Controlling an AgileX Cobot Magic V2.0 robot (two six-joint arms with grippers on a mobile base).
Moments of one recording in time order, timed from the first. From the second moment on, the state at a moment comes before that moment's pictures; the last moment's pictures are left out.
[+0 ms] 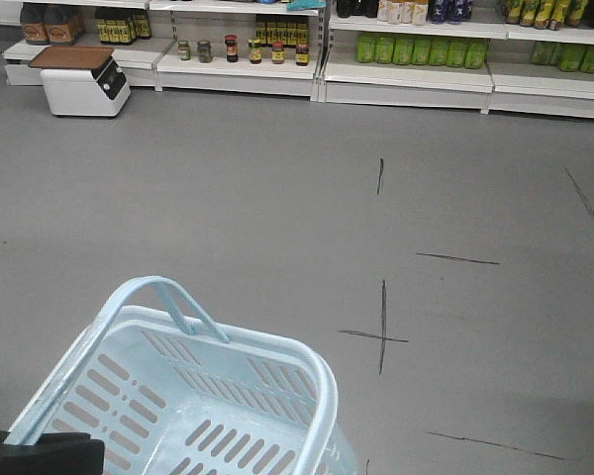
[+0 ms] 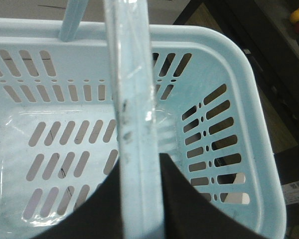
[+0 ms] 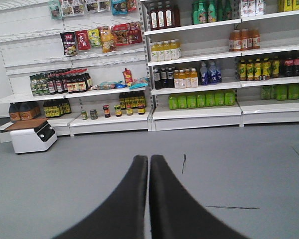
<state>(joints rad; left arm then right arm) -0.52 0.60 -0.54 -0.61 0.72 0.10 0.00 -0.01 0.03 -0.11 0.05 0.24</state>
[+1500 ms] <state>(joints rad) -0.52 0.60 -0.54 -0.61 0.72 0.10 0.00 -0.01 0.03 -0.11 0.05 0.24</state>
